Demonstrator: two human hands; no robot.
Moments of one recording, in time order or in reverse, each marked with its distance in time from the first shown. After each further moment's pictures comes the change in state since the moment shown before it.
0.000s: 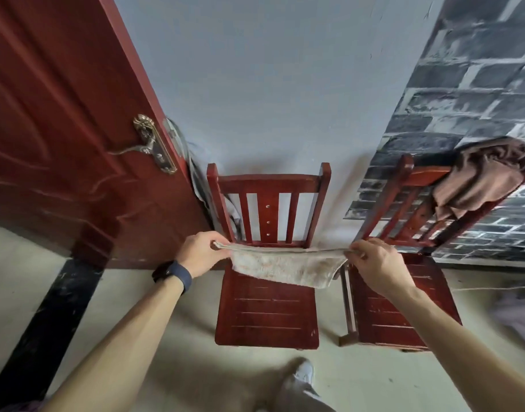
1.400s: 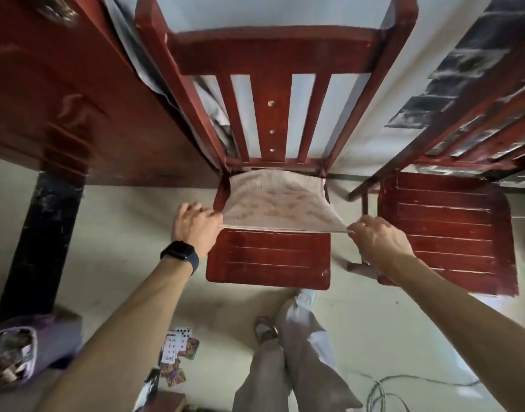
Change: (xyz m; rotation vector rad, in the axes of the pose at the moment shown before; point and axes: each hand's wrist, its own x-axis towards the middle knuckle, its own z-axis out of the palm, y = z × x) left_hand 0.061 -0.124 0.194 0.809 -0.085 0.152; right_hand 0.032 0.101 0.210 -0.427 -0.503 -0.096
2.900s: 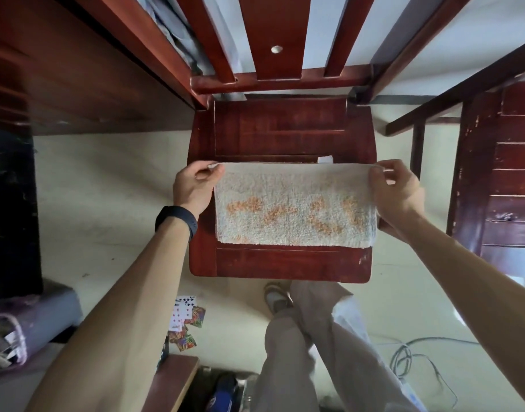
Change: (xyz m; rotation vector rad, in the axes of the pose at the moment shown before) left_hand 0.105 0.015 0.216 -1.319 -0.097 -0.678; right_hand 0.137 -0.010 0.181 0.936 0.140 0.597
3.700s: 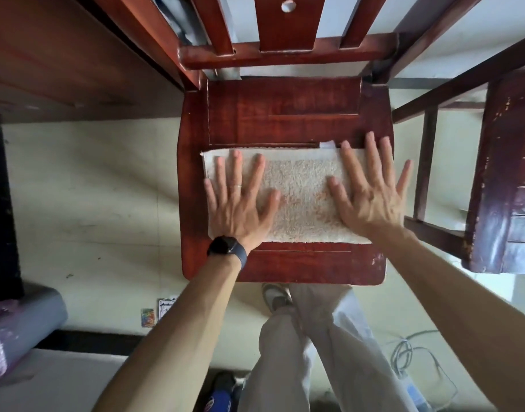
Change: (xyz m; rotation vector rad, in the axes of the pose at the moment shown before) left_hand -0.048 -0.044 0.077 0.967 0.000 0.480; right_hand -0.014 0.014 0.065 -0.707 -0.041 -0.453
